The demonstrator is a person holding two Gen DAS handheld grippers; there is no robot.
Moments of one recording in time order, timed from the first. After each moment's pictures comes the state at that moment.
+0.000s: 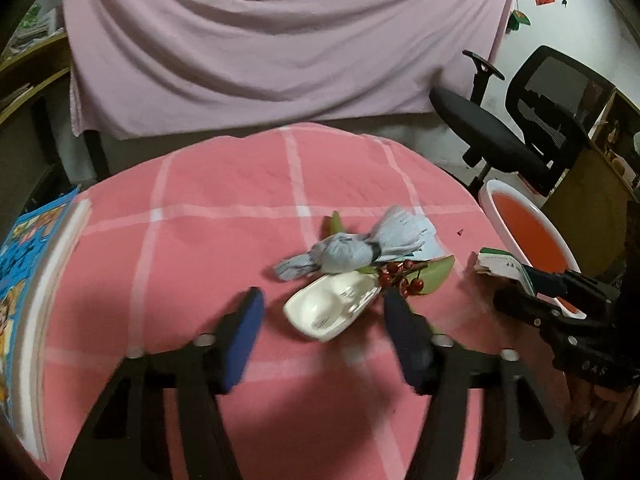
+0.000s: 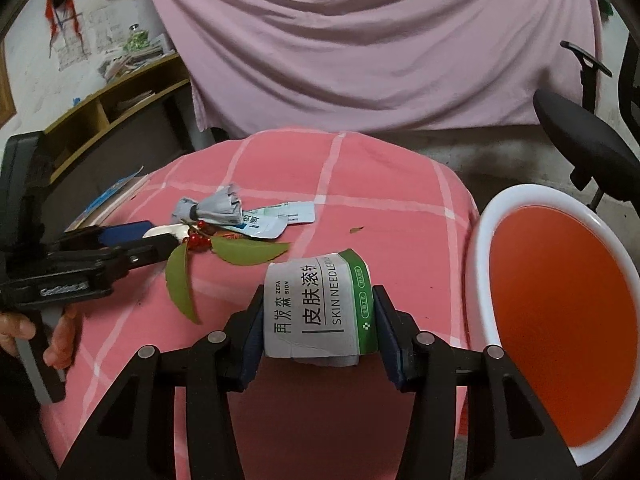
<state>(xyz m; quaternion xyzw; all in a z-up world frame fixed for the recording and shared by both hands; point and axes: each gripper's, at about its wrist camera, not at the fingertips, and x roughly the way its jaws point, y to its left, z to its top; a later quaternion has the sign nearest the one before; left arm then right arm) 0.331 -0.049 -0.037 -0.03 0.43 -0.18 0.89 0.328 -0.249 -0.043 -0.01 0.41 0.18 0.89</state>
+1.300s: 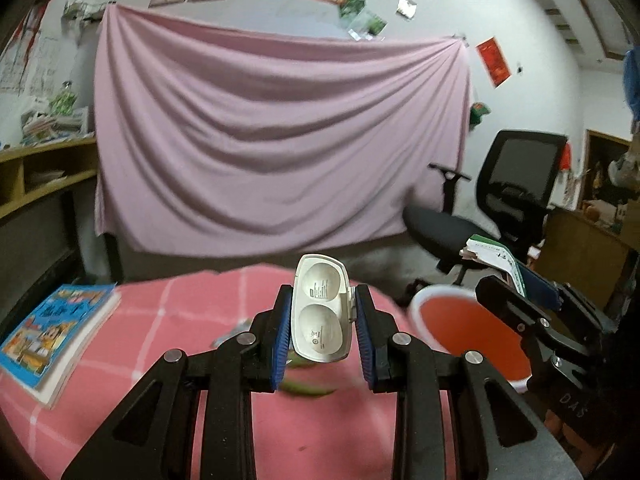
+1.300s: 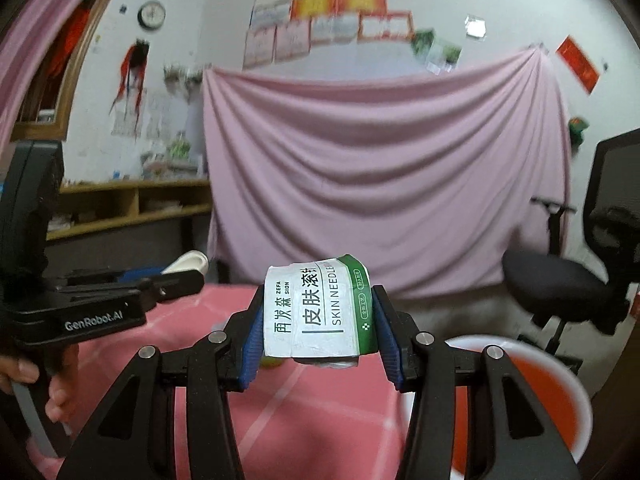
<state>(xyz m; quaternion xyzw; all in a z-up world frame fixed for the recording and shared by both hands) 0.223 -0.105 0.044 -0.05 0.17 -0.16 0.97 0.233 -0.276 0.029 -0.04 0.08 0.17 0.98</state>
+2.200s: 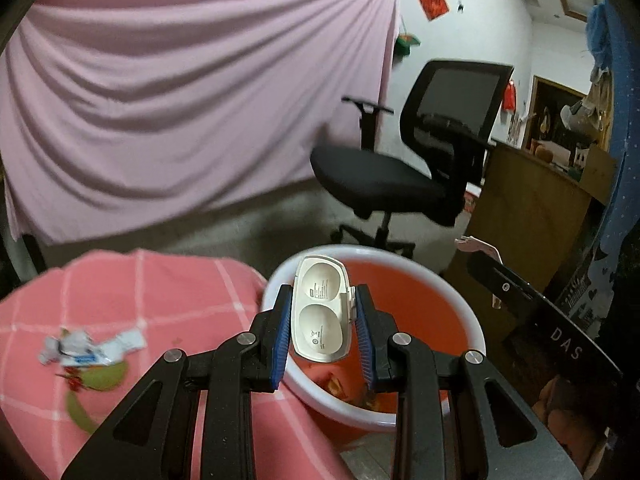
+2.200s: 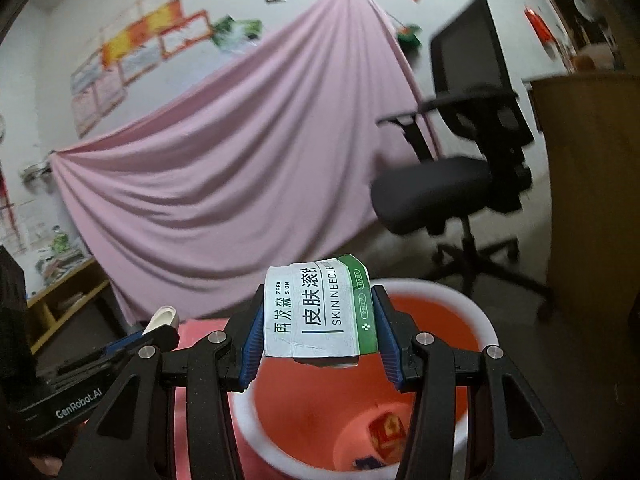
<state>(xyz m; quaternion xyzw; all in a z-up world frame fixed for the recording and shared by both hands) 0.291 -0.282 0.036 0.00 0.29 -0.28 0.92 0.263 -0.449 0.009 0.18 0.18 -0.03 0.97</state>
